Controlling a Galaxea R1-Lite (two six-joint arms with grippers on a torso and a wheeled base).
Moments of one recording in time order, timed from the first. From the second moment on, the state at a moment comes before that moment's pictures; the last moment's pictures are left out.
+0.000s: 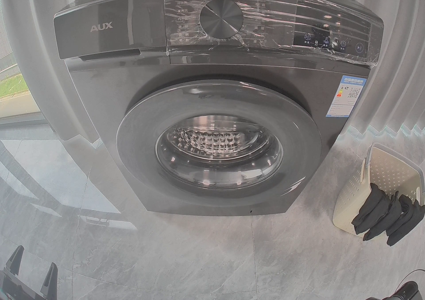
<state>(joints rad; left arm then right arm) 0.00 0.02 -0.02 0.00 -0.01 0.00 0.08 0.17 -0.31 -0.10 0.09 0.00</state>
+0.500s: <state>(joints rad) 0.00 0.02 -0.02 0.00 -0.01 0.00 0.38 0.84 -0.43 -0.46 0.21 0.18</state>
